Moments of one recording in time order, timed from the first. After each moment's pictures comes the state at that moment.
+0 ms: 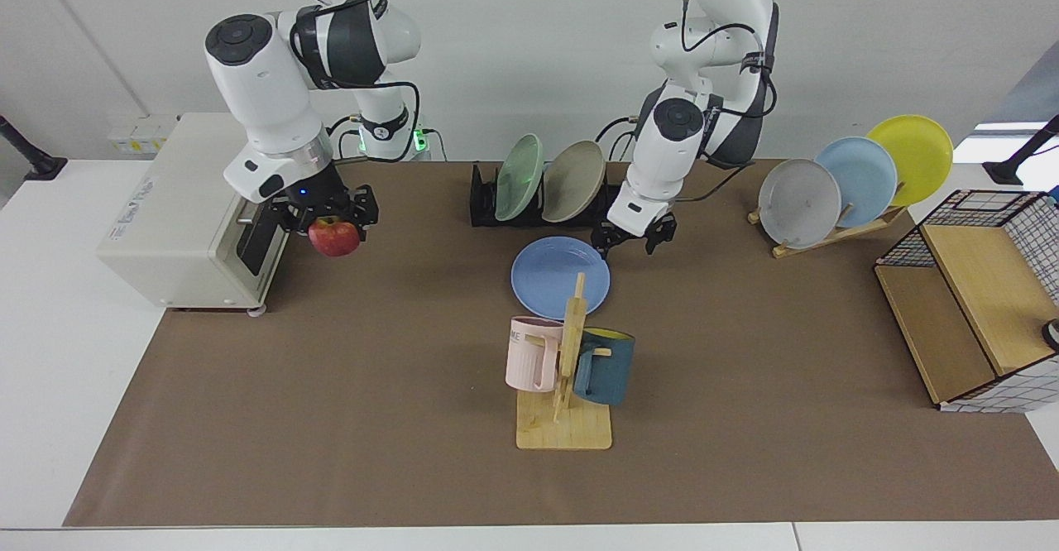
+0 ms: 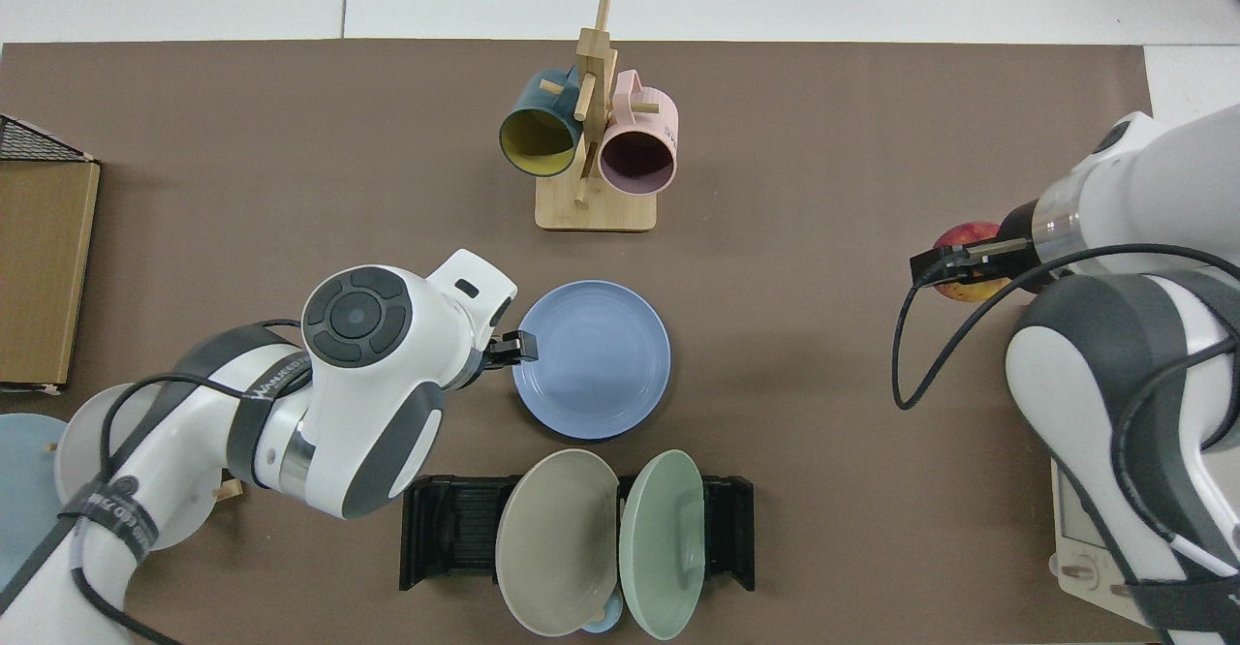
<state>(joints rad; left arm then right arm) 0.07 0.09 -0.53 -2.10 0.01 2.17 -0.56 0.16 0.03 -0.06 -1.81 0.03 1.87 0.02</state>
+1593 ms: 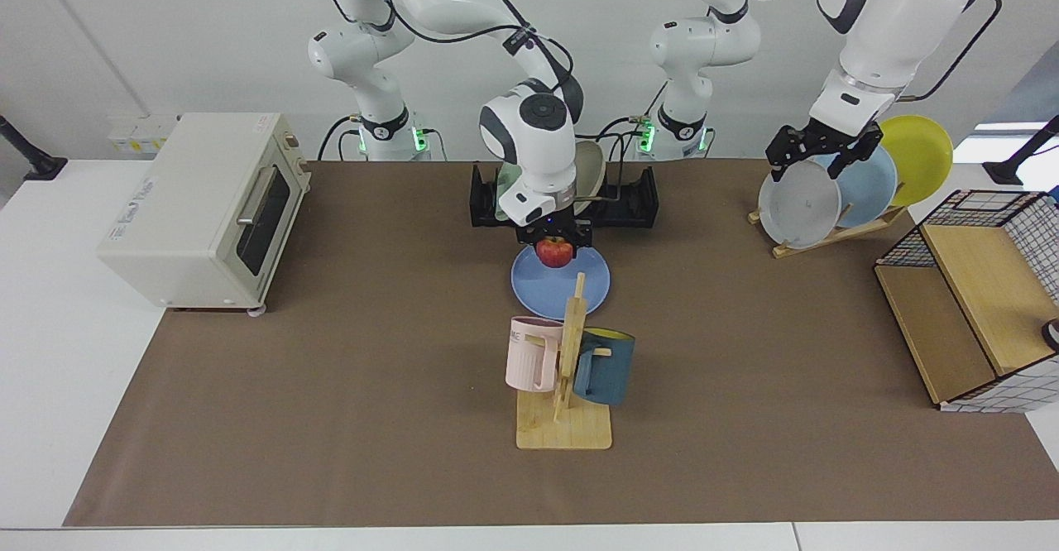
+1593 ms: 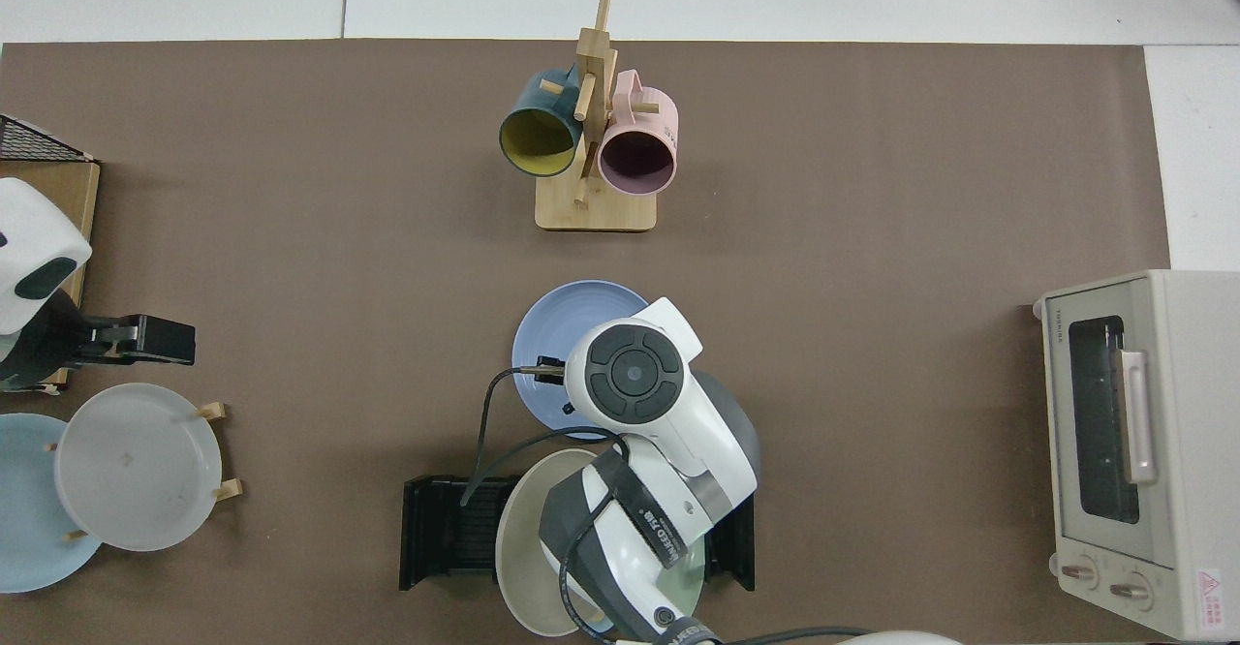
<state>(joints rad) 0.06 -0.14 -0.07 -1.84 0.02 1.65 0.00 0.73 0.34 -0.05 -1.88 0.09 2.30 0.80</state>
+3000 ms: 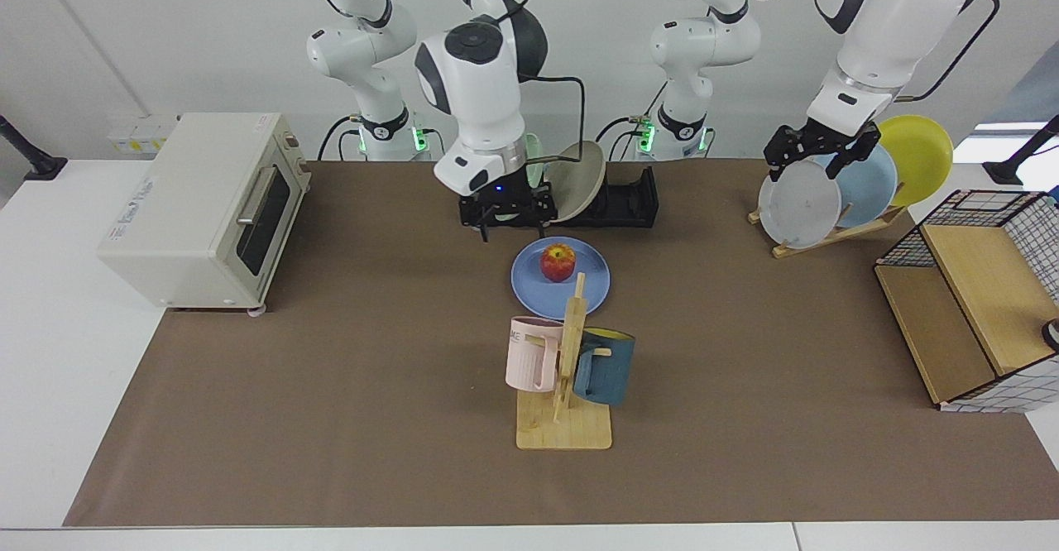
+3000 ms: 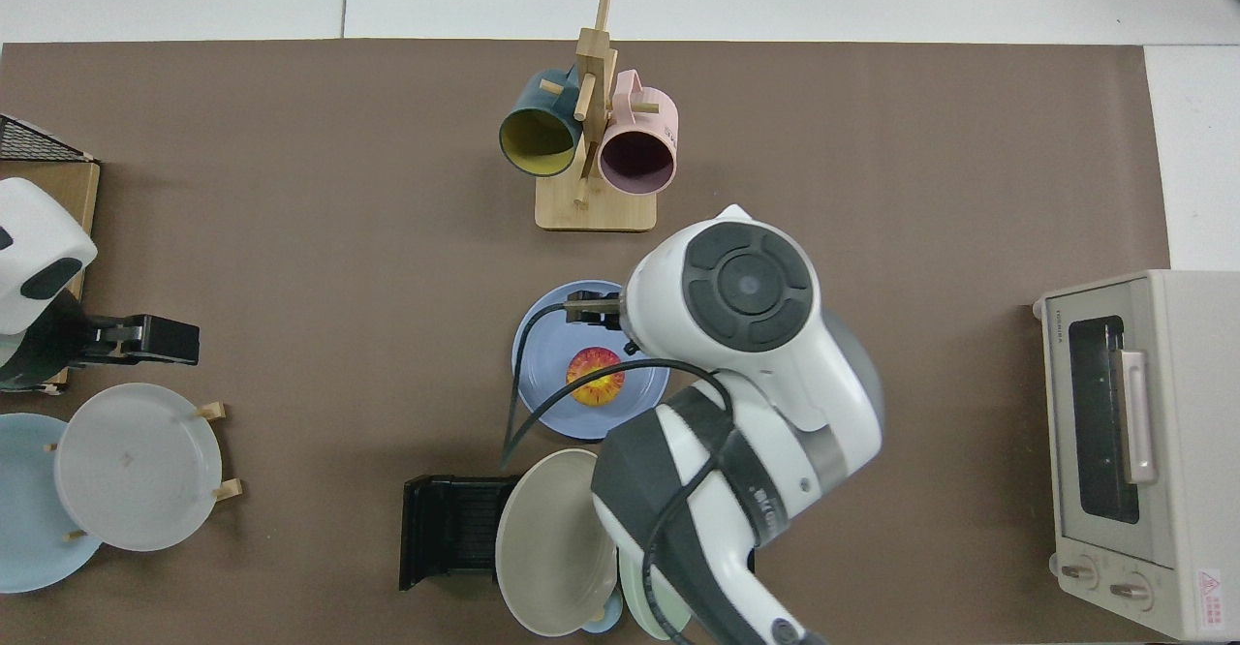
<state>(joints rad) 0.06 -0.14 -0.08 -1.84 0.02 1.65 0.00 0.58 0.17 -0.12 -1.70 0.09 2.01 0.45</state>
